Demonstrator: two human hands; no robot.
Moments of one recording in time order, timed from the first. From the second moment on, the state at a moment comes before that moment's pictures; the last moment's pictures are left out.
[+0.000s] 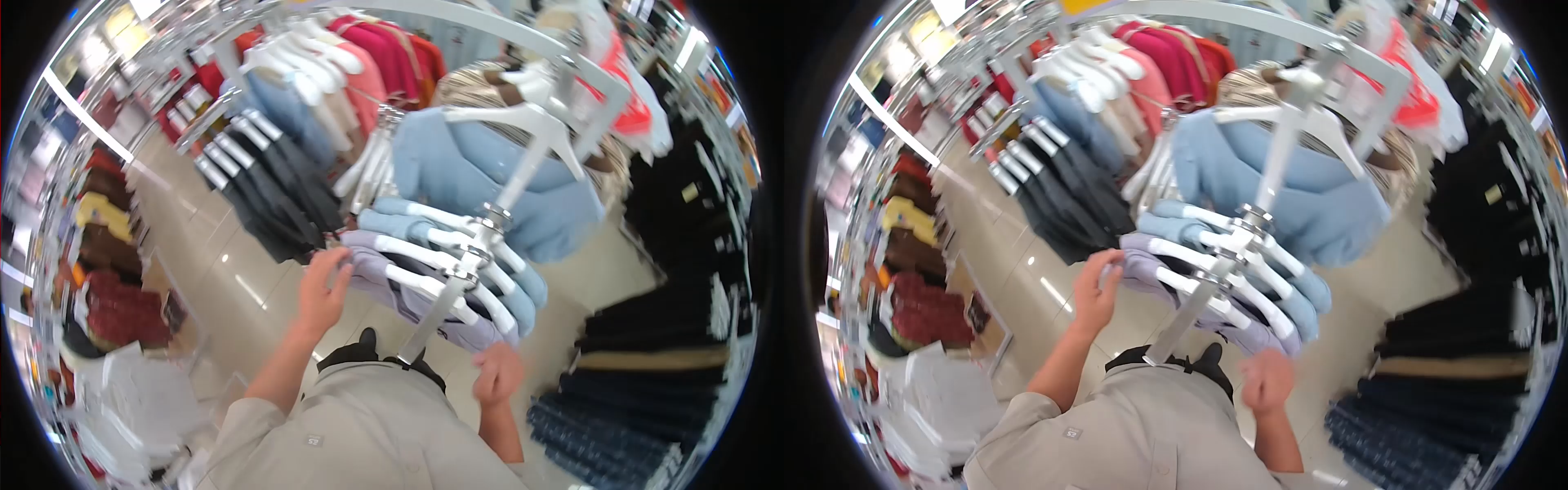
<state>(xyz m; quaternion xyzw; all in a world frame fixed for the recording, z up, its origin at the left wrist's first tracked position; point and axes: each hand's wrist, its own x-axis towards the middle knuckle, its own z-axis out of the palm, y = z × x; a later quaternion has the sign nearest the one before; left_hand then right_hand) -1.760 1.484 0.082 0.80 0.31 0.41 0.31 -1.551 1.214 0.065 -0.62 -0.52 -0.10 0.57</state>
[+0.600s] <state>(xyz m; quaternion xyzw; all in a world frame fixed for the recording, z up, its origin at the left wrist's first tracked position) -1.828 1.391 0.048 0.88 0.23 0.29 0.30 -1.647 1.299 0.064 -0.43 -0.73 0.23 0.47</state>
